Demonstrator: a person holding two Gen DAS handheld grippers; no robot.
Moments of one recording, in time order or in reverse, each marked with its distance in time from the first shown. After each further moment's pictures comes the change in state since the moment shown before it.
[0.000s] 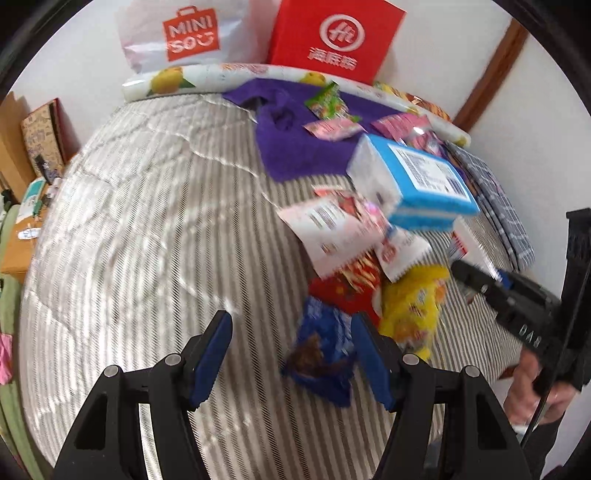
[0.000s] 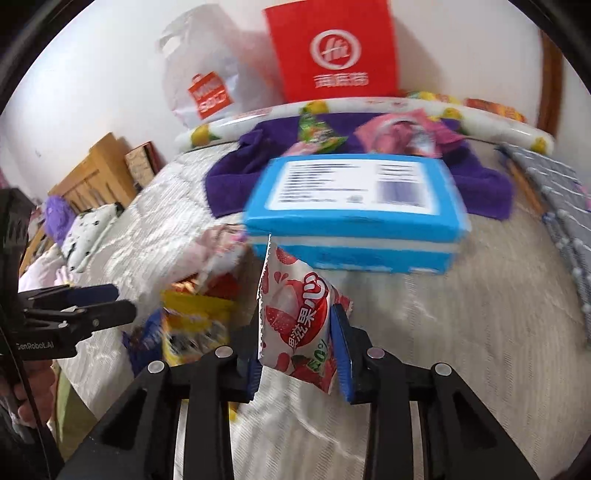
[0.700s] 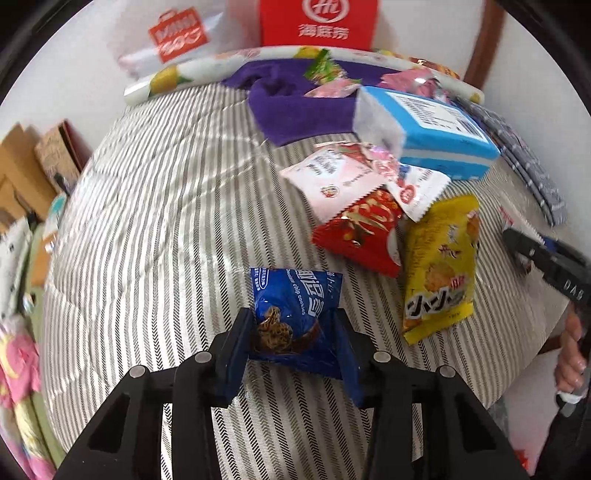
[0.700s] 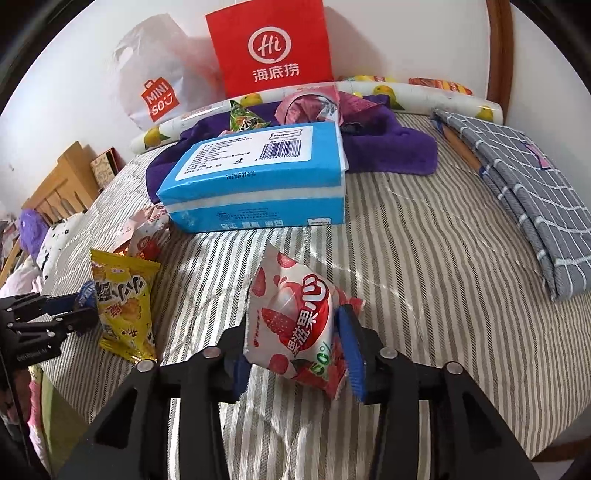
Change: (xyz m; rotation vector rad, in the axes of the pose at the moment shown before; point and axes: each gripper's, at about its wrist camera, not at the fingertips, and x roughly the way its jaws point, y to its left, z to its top) left arm 0.018 -0.020 -0.022 0.077 0.041 0.173; right arm -0.008 -0.053 -0.031 0.069 0.001 -0.093
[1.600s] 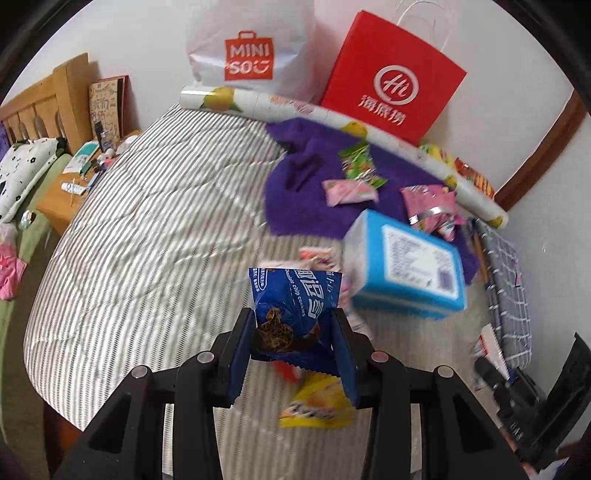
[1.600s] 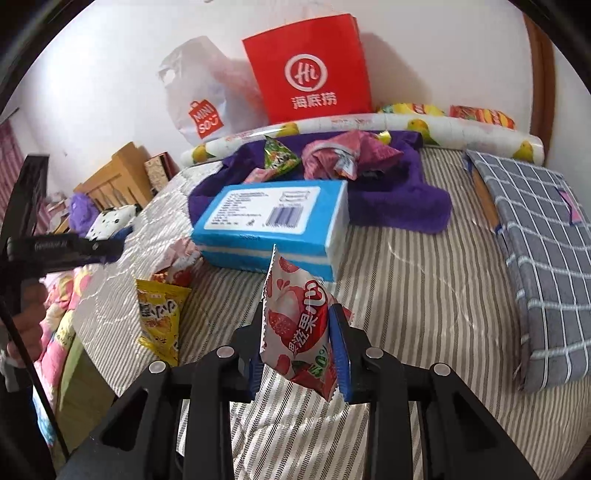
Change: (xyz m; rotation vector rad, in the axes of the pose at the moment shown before) left arm -0.048 -0.018 0.069 -0.400 -0.119 -0.031; right arm -0.029 -0.048 0.050 -0.137 -0.037 0.230
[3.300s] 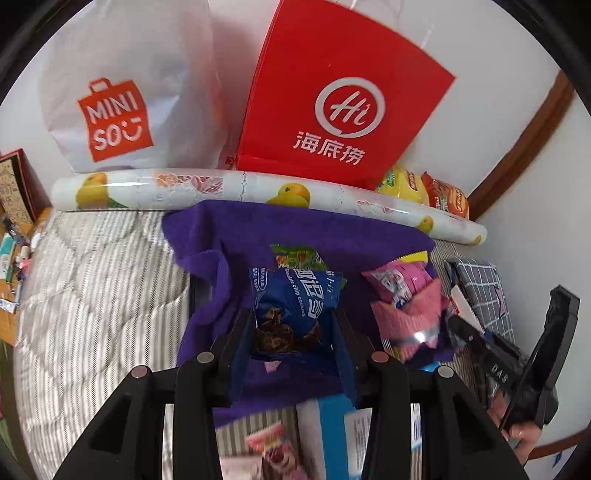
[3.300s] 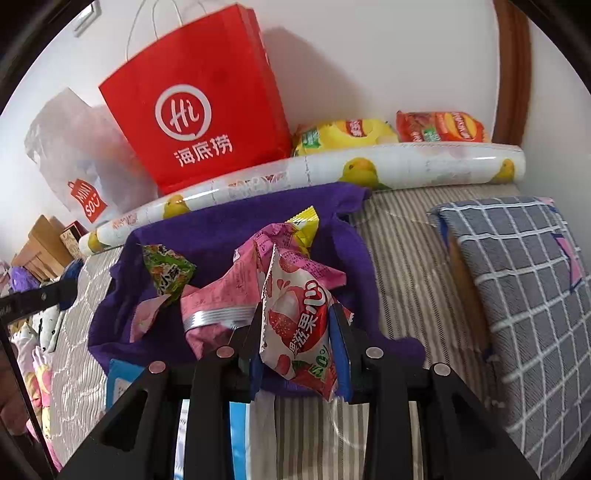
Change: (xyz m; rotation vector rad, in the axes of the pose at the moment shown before) left arm 0.096 -0.051 0.166 0.190 0.048 -0.167; right arm 0.100 -0.073 0.150 0.236 0.020 -0.228
